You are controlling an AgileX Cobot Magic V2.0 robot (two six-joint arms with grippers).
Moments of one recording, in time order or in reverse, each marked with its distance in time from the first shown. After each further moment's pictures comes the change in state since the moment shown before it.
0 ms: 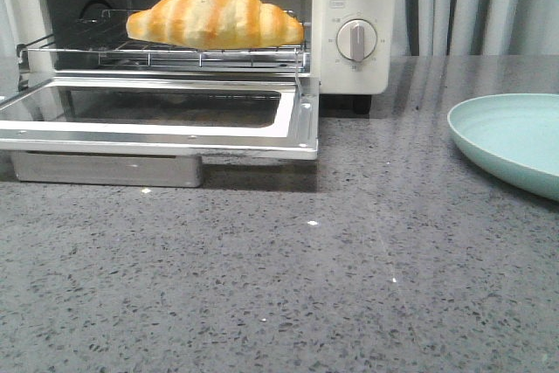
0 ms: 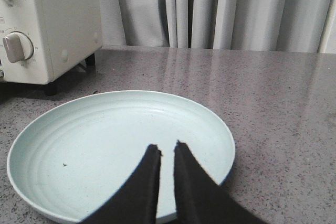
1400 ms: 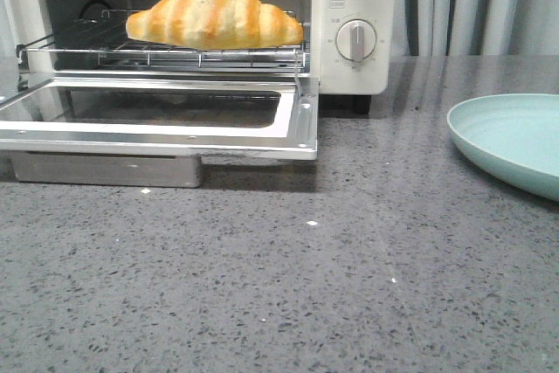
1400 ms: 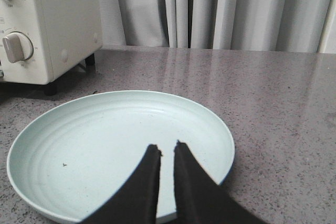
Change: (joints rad) left arm 0.000 -0.324 0.402 -0.010 -0.095 0.000; right arm 0.000 0.000 0.000 0.000 0.000 0.002
